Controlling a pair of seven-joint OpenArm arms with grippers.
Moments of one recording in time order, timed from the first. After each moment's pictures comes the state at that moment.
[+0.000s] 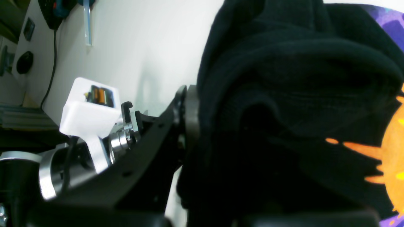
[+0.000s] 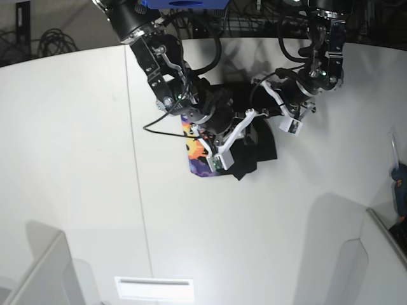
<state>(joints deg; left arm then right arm) 15.7 -16.2 -1.3 90.8 -26.9 -24.1 36.5 -0.4 -4.8 -31.3 94.9 27.5 -8.1 -43.6</state>
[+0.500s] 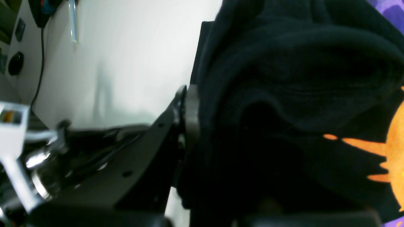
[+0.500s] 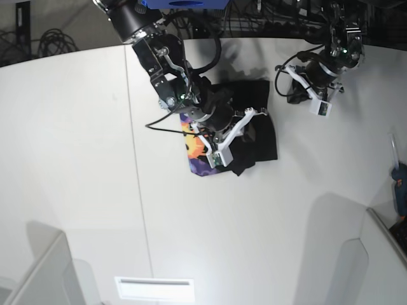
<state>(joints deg) 27.5 -16.0 -14.4 100.6 -26.8 -23.9 37.9 -0.5 -4.8 -31.3 92.1 27.6 -8.1 -42.5</state>
